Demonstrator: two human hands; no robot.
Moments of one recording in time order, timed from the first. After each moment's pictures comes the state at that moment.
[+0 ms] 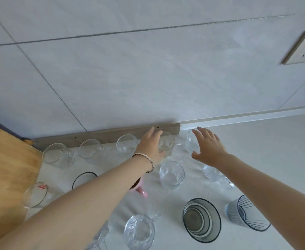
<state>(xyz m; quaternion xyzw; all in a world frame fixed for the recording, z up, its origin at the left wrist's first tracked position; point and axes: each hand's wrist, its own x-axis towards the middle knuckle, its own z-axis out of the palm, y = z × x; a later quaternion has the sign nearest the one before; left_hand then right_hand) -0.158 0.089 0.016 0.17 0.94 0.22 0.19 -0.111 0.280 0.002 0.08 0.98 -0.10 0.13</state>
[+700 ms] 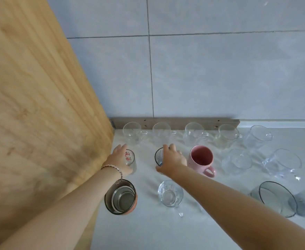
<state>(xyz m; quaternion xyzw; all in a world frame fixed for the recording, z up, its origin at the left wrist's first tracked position) -0.109 -0.234 0.007 -0.05 0.96 0.14 0.23 -0.091 -0.055 0.004 0.04 0.96 -0.17 0.20</state>
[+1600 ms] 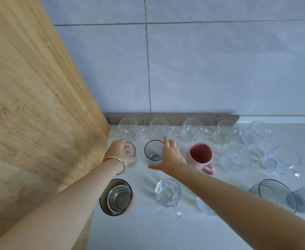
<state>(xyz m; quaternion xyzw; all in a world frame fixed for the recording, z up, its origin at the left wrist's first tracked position) -0.129 -0.220 0.002 -0.08 0.96 0.19 0.18 -0.093 -0.050 0.002 0.03 0.94 -0.29 0.18</state>
